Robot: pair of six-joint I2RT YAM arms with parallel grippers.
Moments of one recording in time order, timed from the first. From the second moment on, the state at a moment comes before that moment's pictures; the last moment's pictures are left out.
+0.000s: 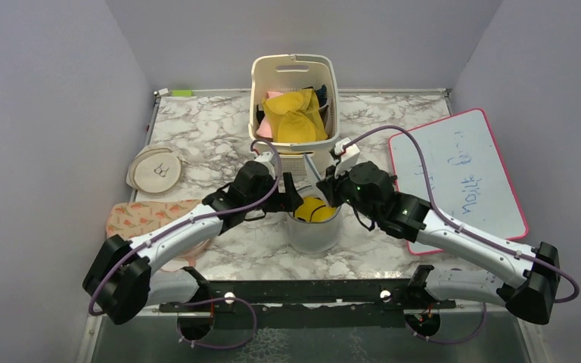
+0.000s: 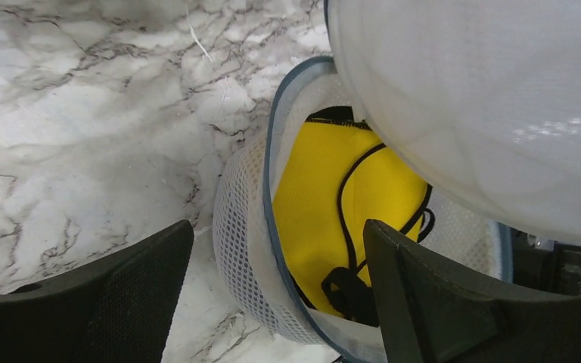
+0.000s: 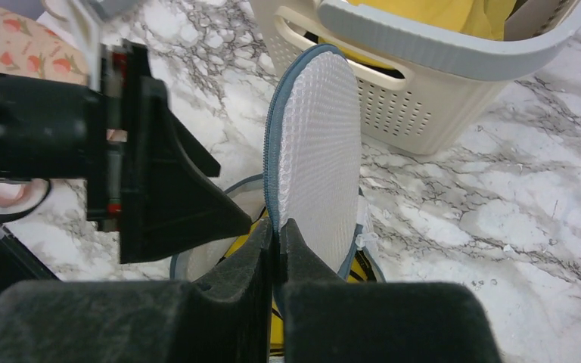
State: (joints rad) left arm -0.70 1.16 0.70 -0.13 0.07 -0.66; right arm 0.96 1.10 0.90 -0.19 0.27 0.25
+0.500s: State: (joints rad) left arm -0.70 1.28 0.70 -0.08 0.16 -0.61; right arm 0.95 1.07 0.92 -0.33 0.50 0.32
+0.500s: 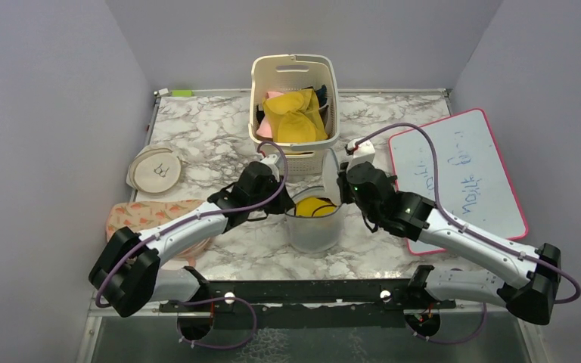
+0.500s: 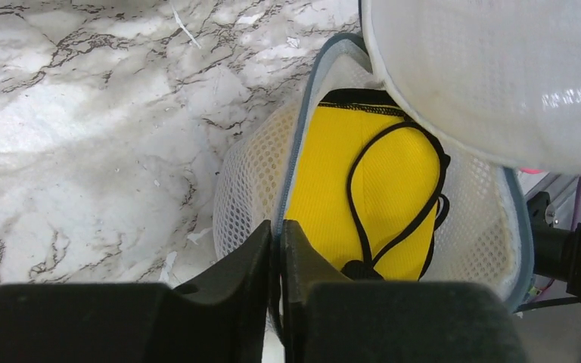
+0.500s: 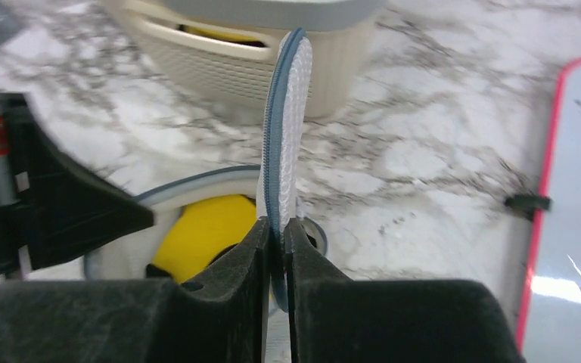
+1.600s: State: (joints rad) left arm -0.70 1.17 0.67 -0.04 0.13 -0.52; right arm 0.56 1.02 0.88 -0.64 0.17 0.48
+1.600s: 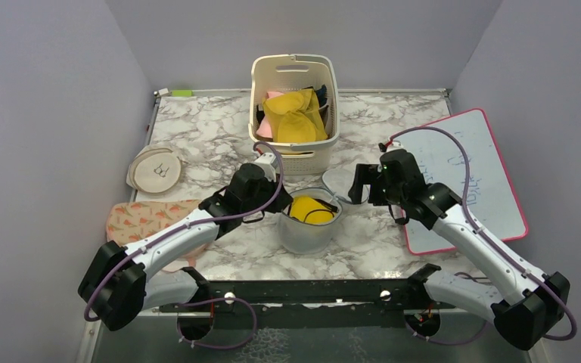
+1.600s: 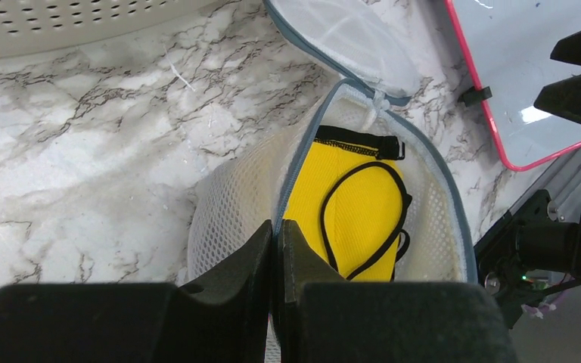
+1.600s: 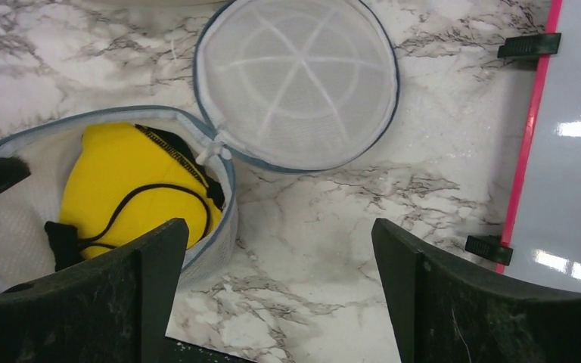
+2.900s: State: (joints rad) left arm -0.70 1.15 0.59 0.22 0.22 -0.37; right arm 0.56 1.31 0.73 -0.26 -0.23 0.37
